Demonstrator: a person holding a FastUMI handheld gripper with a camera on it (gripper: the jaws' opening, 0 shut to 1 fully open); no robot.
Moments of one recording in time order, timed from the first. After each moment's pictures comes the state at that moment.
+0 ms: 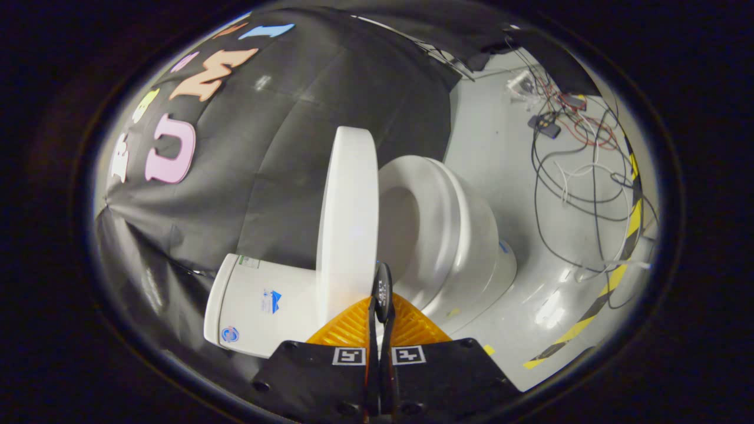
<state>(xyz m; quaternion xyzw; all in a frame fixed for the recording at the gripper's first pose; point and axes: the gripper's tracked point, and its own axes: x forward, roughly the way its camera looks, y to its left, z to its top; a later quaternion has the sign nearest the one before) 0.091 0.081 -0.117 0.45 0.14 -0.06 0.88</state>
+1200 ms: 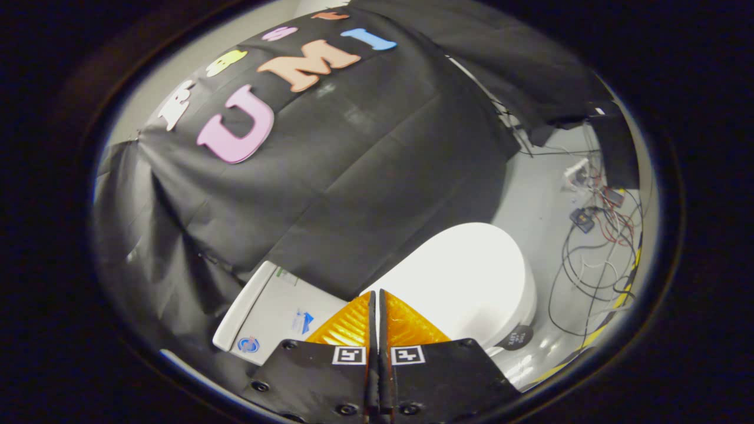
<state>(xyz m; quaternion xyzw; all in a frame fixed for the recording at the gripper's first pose) 0.101 0.103 0.018 0.34 0.04 -0.07 0.94</state>
